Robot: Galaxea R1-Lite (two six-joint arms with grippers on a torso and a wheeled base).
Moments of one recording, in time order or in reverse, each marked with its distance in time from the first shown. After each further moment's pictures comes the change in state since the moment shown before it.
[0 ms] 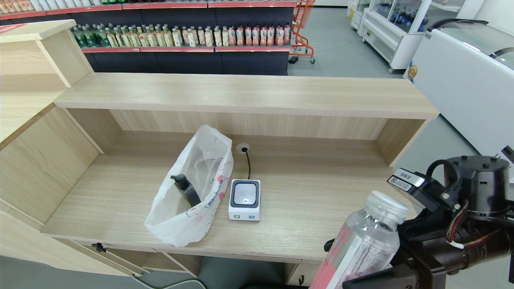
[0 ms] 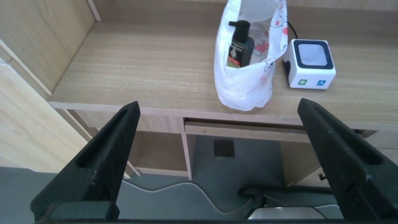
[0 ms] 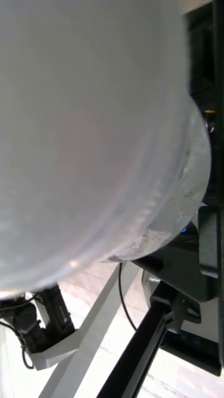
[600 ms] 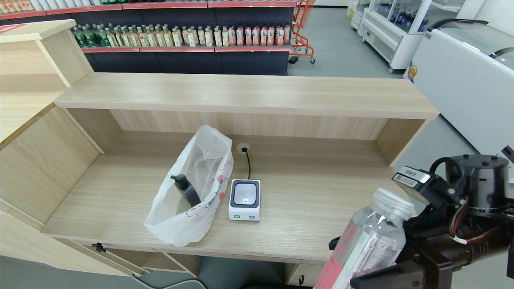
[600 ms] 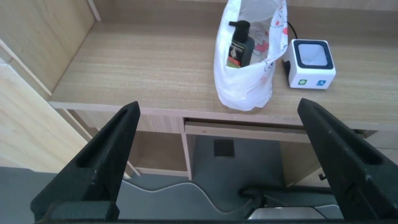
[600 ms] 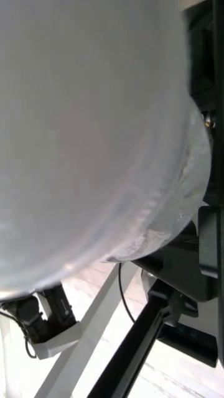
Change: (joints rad) left arm 0.000 0.000 0.000 0.000 0.000 0.000; right arm -0.041 0.010 -0.001 -0.001 0.067 0.001
